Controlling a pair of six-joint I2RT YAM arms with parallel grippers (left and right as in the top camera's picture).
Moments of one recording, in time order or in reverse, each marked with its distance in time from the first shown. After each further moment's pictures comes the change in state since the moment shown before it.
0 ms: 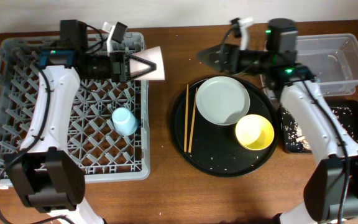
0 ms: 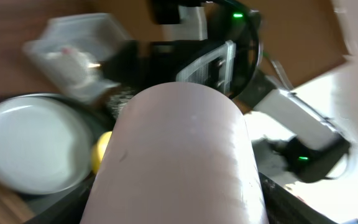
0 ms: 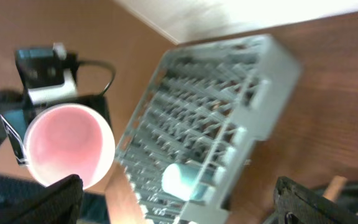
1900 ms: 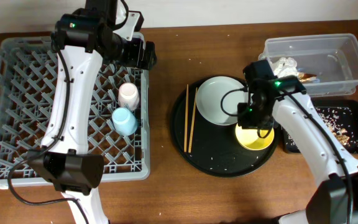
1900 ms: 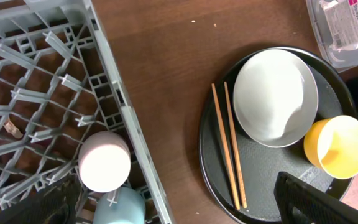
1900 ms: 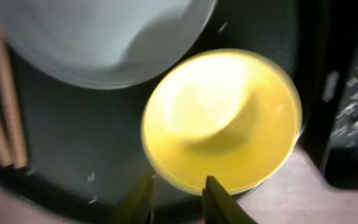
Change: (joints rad) left arm -0.192 0.159 0.575 -0.376 -1.147 -0.192; right arm 0.134 -0.095 -0.096 -0.930 1.061 -0.186
